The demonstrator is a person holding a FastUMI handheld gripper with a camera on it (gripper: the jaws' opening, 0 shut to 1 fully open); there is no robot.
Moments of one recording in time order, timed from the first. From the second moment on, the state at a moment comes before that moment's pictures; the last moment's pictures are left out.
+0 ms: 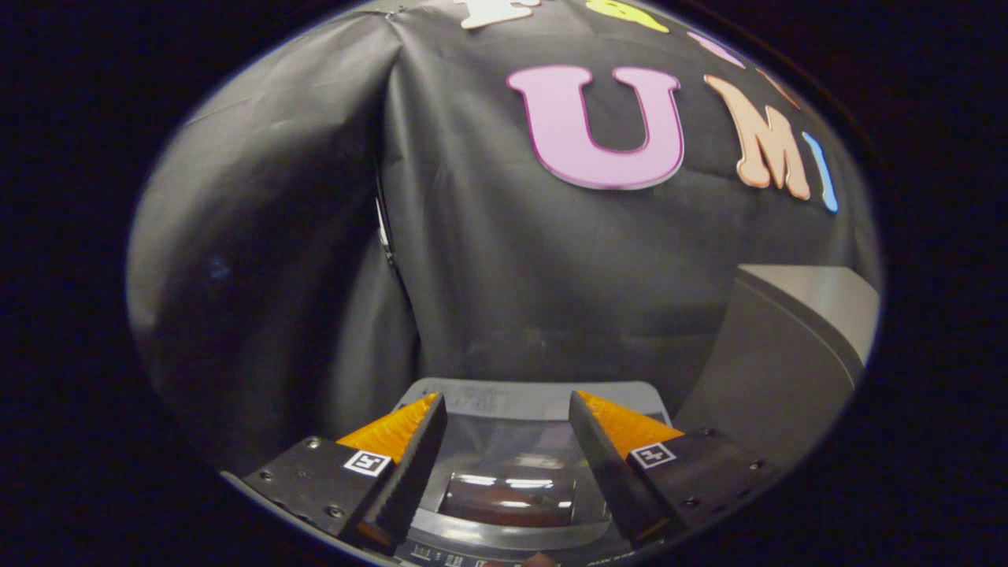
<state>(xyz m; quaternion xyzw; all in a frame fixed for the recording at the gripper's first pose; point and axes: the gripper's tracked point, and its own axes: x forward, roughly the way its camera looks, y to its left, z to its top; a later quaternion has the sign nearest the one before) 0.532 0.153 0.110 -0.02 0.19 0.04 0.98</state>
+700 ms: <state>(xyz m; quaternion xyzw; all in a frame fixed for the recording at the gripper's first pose) 0.478 0.146 0.121 0.00 0.15 0.05 0.99</state>
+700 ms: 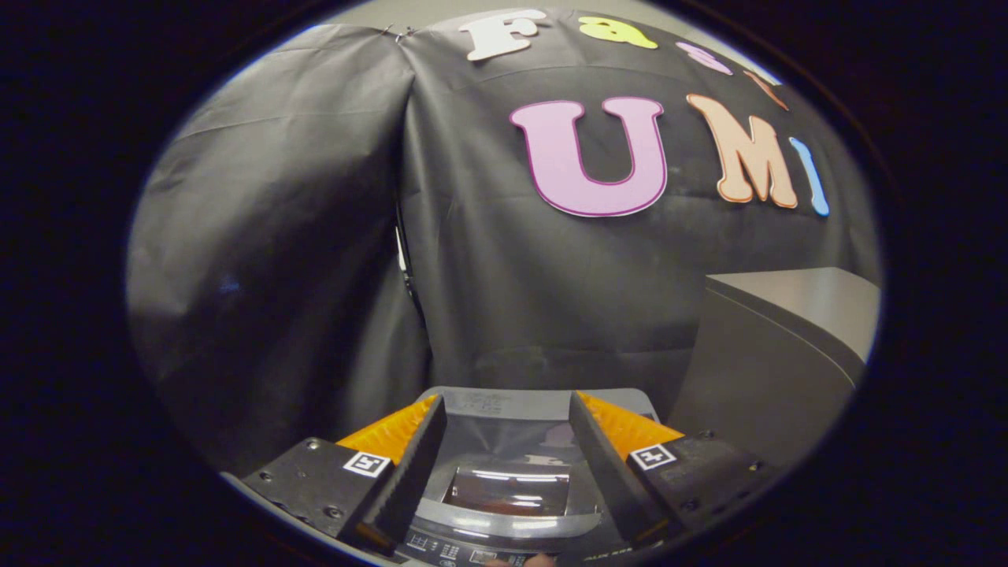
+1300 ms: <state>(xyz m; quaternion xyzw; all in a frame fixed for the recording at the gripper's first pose) 0.404 0.115 0.149 -0.01 0.10 0.04 0.99</state>
